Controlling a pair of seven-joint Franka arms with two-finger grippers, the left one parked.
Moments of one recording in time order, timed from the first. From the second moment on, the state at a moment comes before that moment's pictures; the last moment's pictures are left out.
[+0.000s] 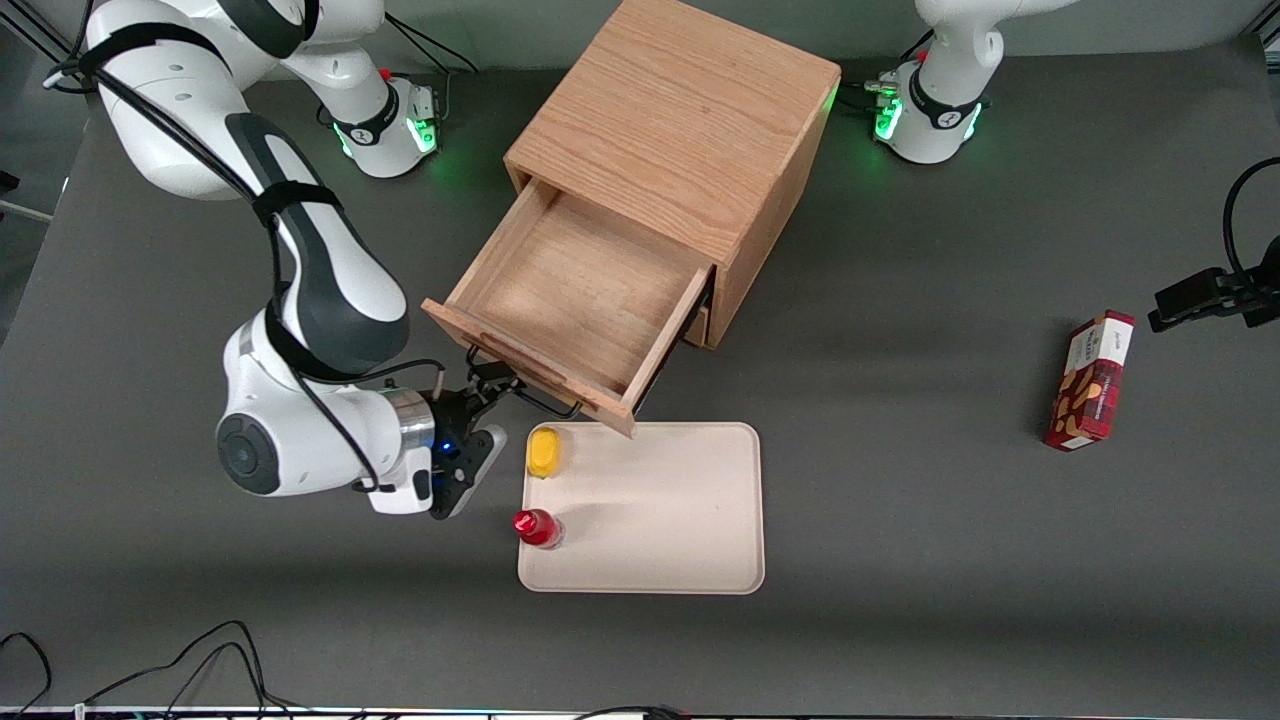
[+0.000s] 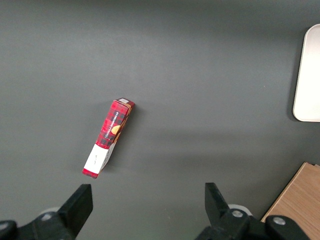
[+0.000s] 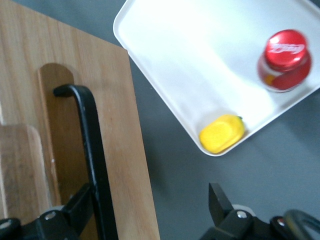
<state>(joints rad) 0.06 0.75 0.39 -1.14 0.22 1.66 -0.48</state>
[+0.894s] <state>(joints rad) 0.05 0.60 0.30 -0.92 0.21 1.45 -0.50</state>
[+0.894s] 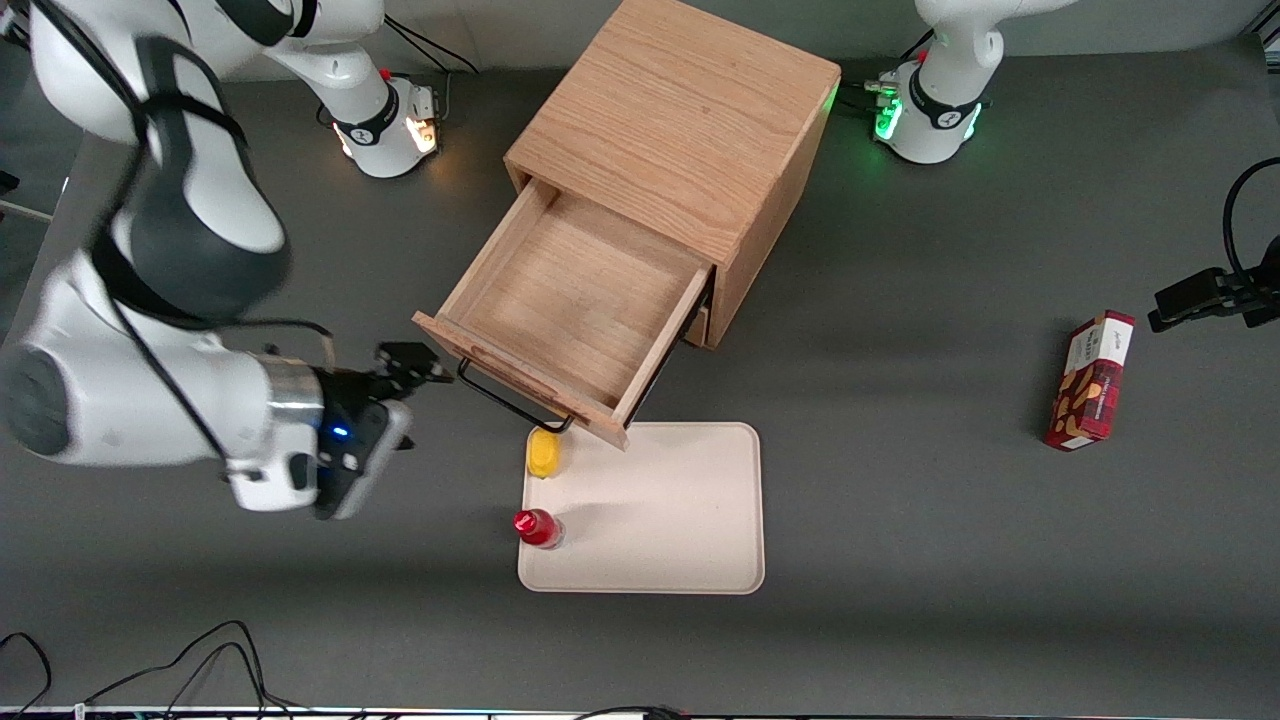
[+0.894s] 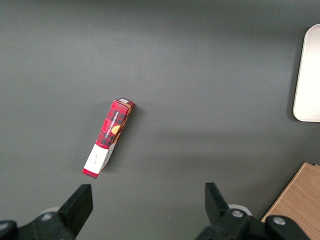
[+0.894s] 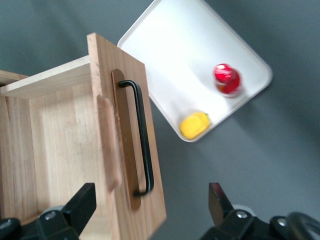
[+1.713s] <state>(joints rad) 0.04 -0.10 0.06 -1.56 0.05 1.23 -0.05</state>
